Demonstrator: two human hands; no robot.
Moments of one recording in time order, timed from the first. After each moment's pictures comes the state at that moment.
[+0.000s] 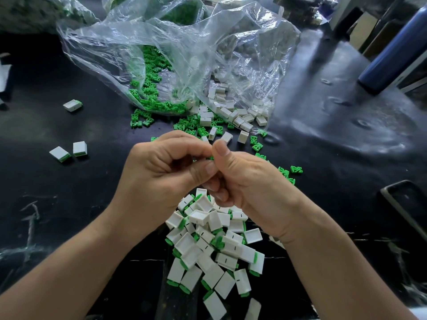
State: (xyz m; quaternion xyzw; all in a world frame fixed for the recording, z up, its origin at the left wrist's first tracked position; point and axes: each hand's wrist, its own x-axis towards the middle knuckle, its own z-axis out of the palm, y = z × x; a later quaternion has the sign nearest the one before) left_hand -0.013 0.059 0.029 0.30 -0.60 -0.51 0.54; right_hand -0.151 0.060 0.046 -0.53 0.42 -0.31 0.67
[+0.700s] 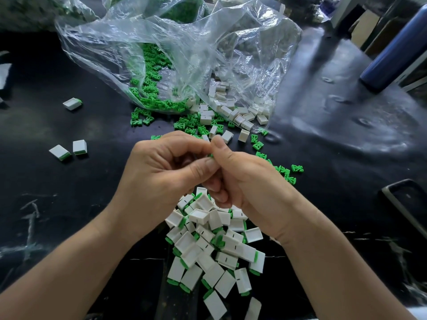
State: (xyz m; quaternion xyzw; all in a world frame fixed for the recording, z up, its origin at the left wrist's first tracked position) left_hand -0.016 0.062 0.038 0.32 -0.59 -0.52 0.53; right_hand -0.149 0.057 0.041 -0.51 0.44 -0.29 0.68
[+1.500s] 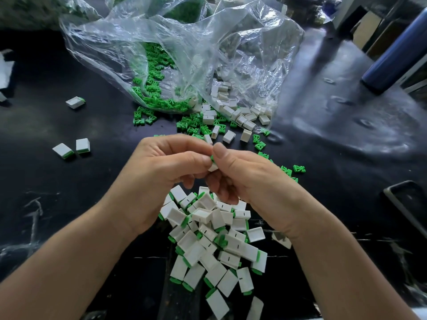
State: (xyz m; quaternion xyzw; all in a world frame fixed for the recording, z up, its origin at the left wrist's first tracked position) left_hand -0.006 0.057 0.041 0.40 -0.53 -0.60 0.46; right_hand -0.154 0.057 0.047 -0.58 0.45 -0.27 0.63
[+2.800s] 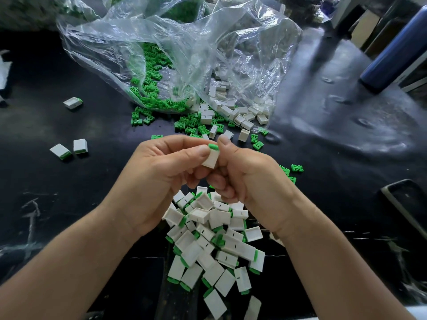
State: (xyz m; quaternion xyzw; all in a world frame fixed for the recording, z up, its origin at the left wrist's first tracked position) left_hand -0.011 0.056 0.035 0.39 -0.45 -0.64 0.48; right_hand -0.151 0.054 0.039 -0.51 0.46 -0.31 0.66
